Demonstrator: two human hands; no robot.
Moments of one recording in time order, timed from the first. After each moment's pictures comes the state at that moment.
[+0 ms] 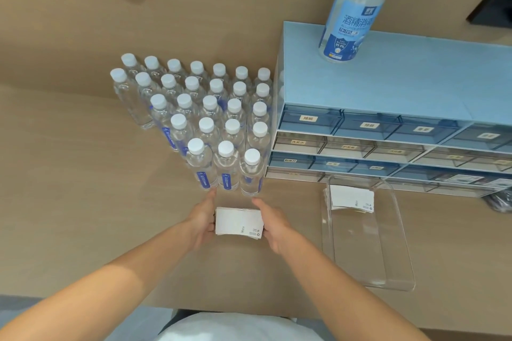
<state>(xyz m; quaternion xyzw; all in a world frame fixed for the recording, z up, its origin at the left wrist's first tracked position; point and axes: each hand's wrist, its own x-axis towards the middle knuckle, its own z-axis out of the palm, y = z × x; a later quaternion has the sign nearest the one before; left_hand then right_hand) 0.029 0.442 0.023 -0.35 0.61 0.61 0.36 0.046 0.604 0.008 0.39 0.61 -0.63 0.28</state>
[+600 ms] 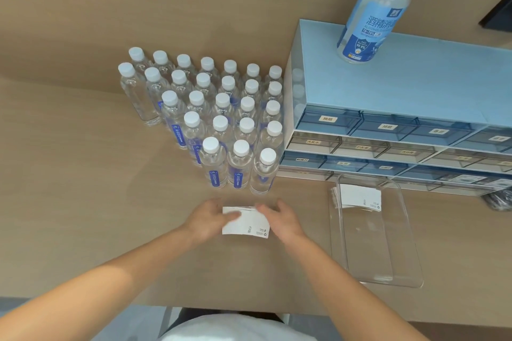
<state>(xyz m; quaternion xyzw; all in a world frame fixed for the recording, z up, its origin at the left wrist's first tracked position) 0.034 0.407 0.028 -0.10 0.83 0.44 0.34 0.053 0.597 0.017 0.28 0.77 -0.52 0.24</state>
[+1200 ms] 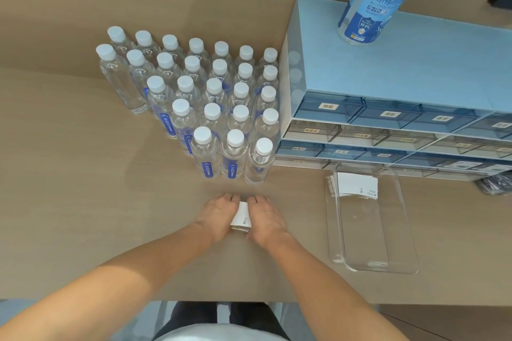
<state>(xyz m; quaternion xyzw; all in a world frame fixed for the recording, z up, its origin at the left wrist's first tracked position) 0.029 0.439 -0.015 0.23 0.94 0.04 0.26 0.054 0.574 -0.014 -0.03 0.96 -0.10 0.25</state>
